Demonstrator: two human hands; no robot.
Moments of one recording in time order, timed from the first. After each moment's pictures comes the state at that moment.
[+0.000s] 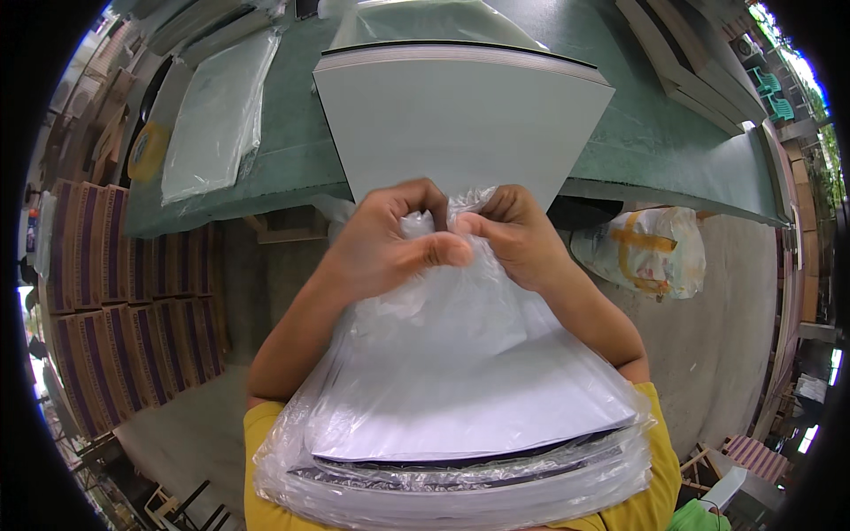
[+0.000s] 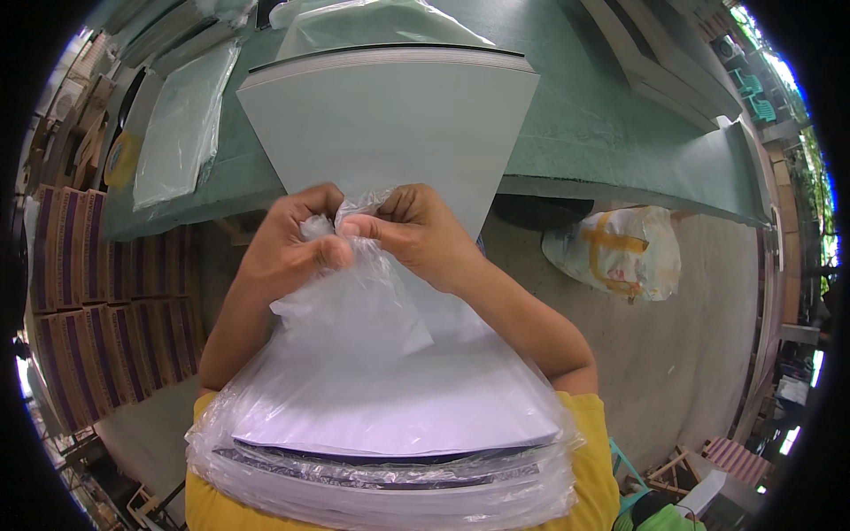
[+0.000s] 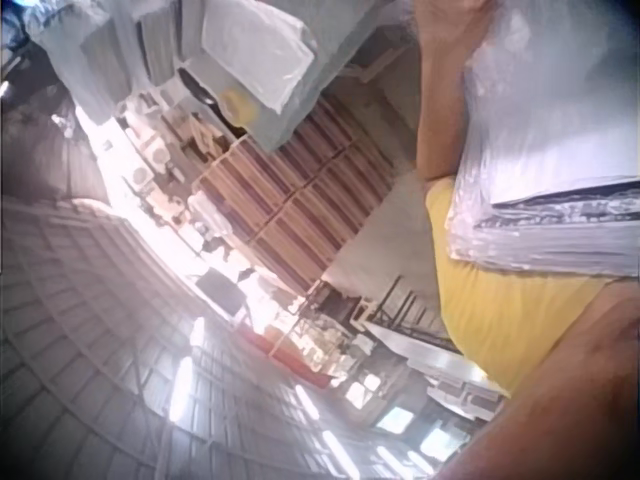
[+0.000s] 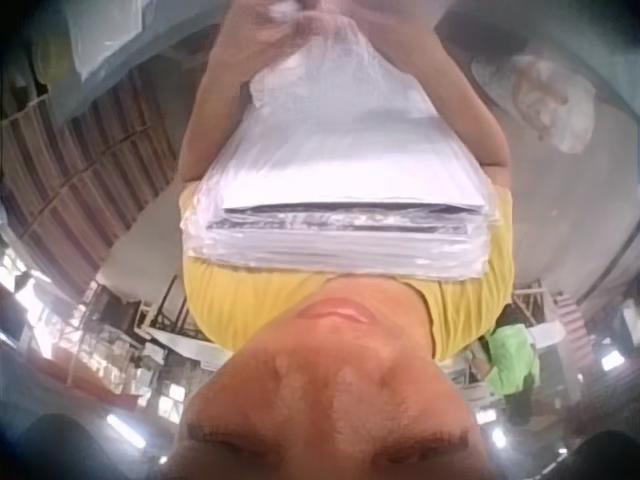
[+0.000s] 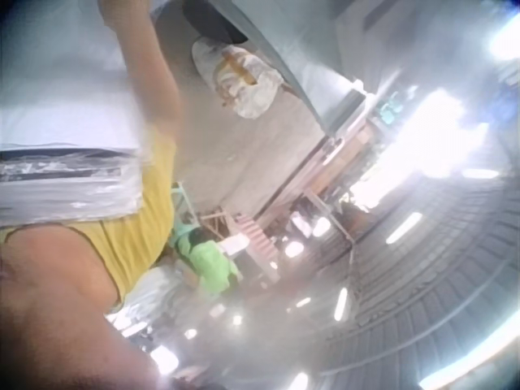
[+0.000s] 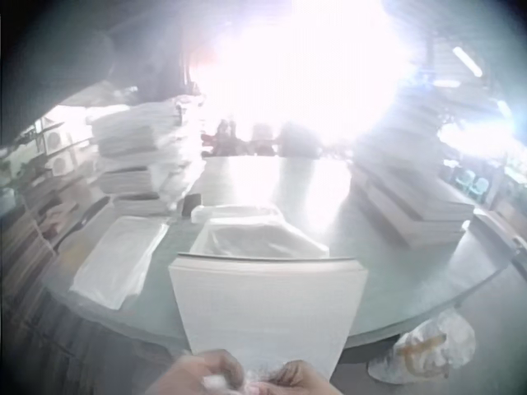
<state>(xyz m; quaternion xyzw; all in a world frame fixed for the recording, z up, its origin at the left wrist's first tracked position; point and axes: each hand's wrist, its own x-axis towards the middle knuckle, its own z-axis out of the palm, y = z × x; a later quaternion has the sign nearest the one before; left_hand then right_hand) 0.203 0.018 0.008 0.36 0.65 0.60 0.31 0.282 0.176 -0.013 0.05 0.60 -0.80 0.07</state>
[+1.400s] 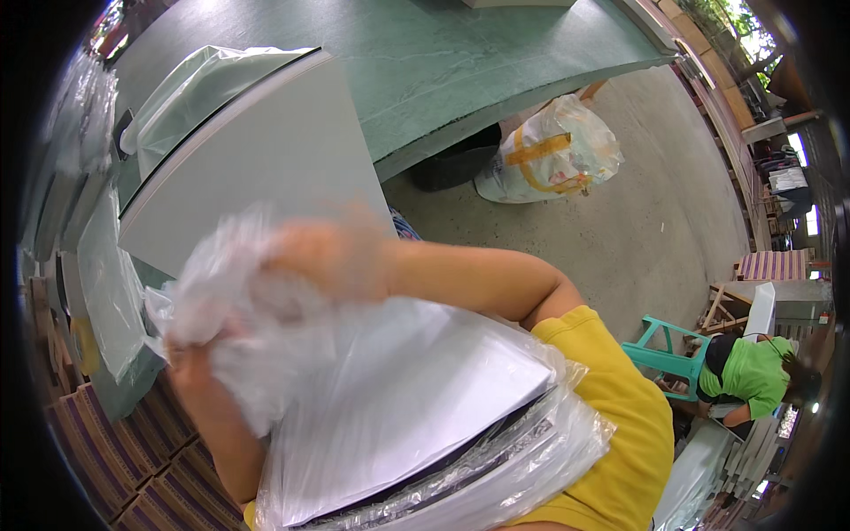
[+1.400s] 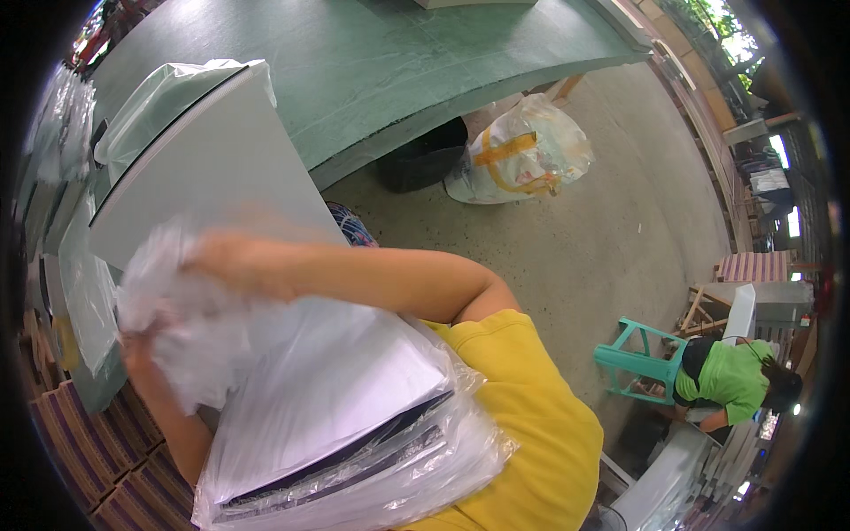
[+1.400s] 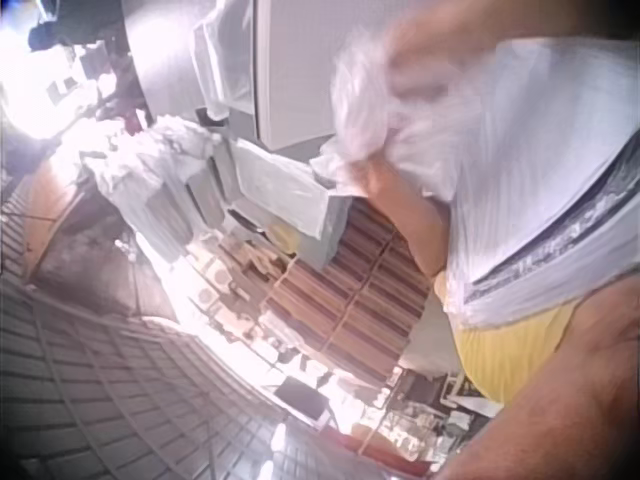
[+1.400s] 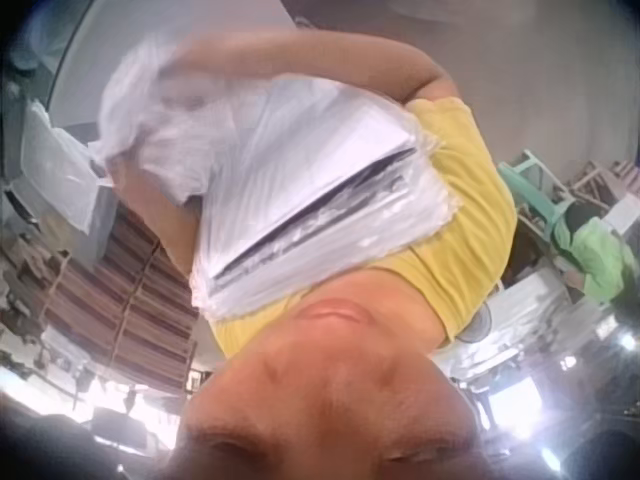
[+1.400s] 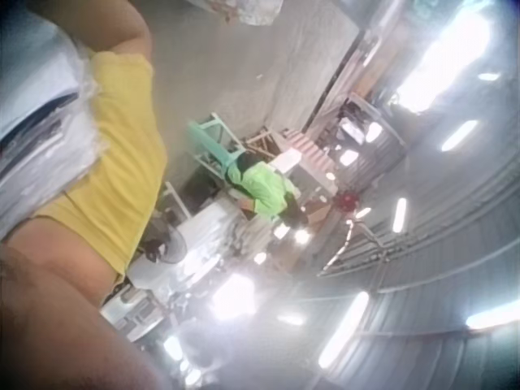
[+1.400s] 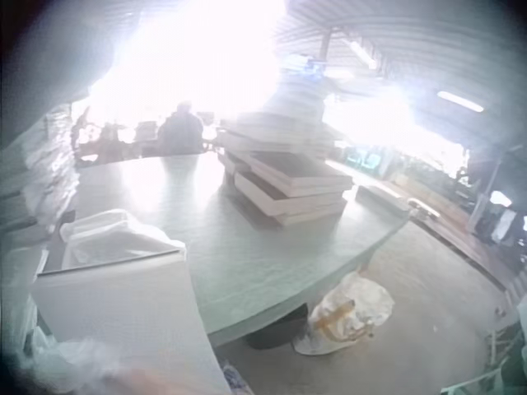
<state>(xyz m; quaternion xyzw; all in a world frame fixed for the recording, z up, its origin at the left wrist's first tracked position) 0.193 -0.025 -0.007 0.45 0.77 0.45 0.09 0.295 0.192 0.015 0.03 0.53 -0.83 0.18</state>
